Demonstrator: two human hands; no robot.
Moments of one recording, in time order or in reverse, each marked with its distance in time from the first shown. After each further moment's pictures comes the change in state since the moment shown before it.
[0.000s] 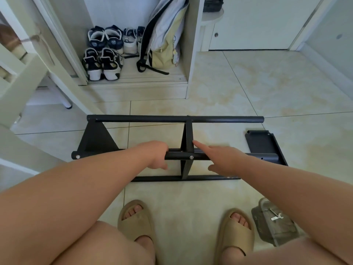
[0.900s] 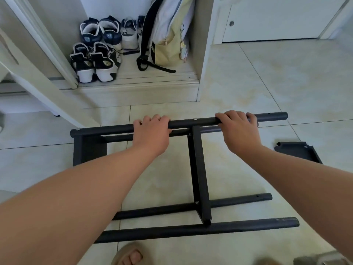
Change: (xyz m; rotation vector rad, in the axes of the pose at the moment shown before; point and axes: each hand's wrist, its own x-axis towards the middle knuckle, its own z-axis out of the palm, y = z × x) left_hand 0.162 -0.060 -0.024 0.003 0.703 -0.137; right_hand 0.174 0.079 -0.003 -0.058 0.615 0.287
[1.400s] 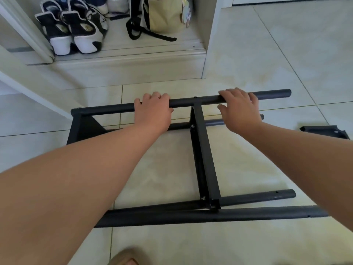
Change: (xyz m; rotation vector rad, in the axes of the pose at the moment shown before) left_hand 0.070 -0.010 0.080 -0.014 -0.036 -0.052; right_hand 0.057 -0.003 0.083 0.191 -0.099 0.106
